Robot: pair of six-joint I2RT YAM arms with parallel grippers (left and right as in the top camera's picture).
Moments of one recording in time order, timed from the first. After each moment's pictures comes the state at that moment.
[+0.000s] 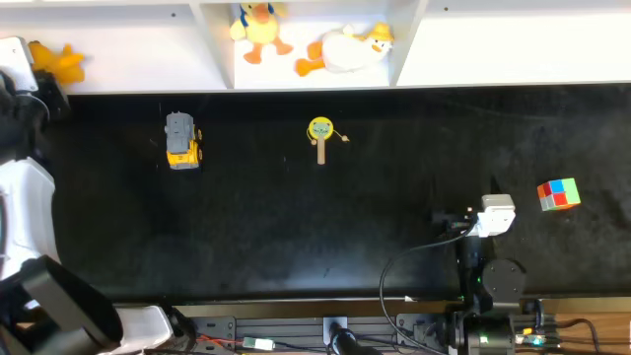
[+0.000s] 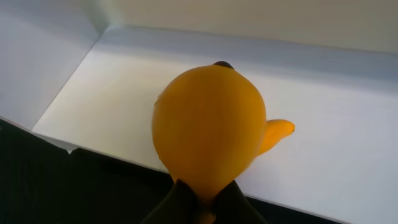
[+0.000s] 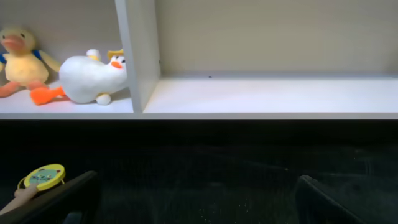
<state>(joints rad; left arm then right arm) 0.51 1.58 1.14 -0.08 0.16 0.19 -0.02 0.01 0.02 -0.05 -0.05 0.03</state>
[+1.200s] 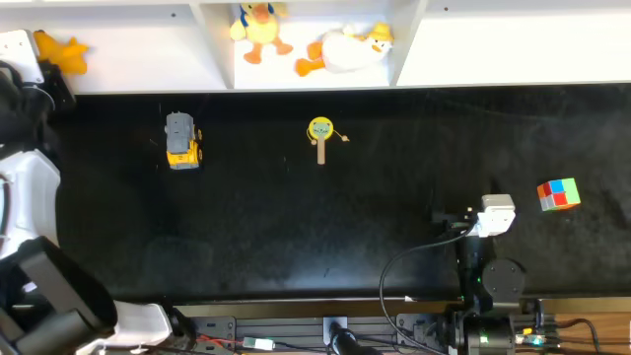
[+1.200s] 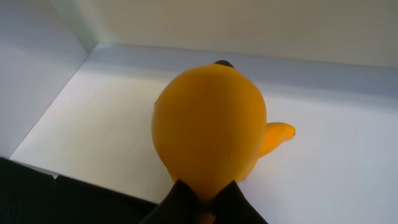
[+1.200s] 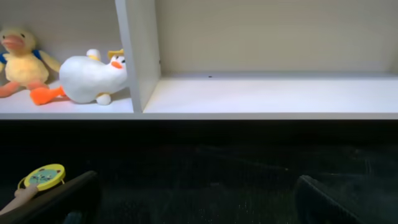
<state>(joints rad) 0.49 1.65 1.14 0.04 0.17 0.19 -0.02 0.01 0.02 -0.05 -0.05 0.03</state>
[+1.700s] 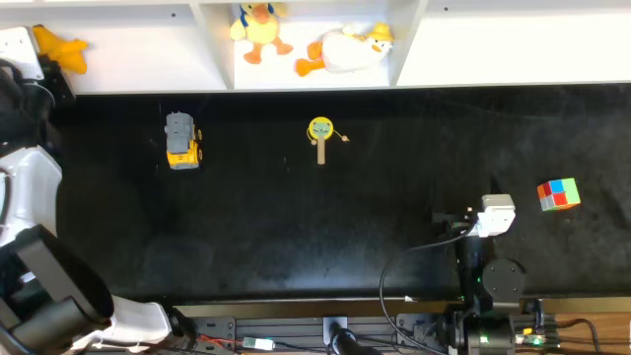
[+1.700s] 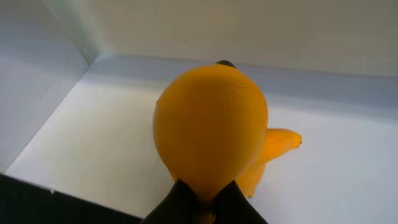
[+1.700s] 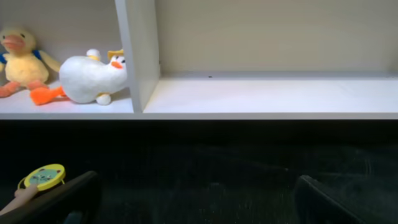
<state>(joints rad) 0.49 1.69 1.14 0.13 0.18 0.19 -0.02 0.01 0.02 -0.05 -0.05 0.03</state>
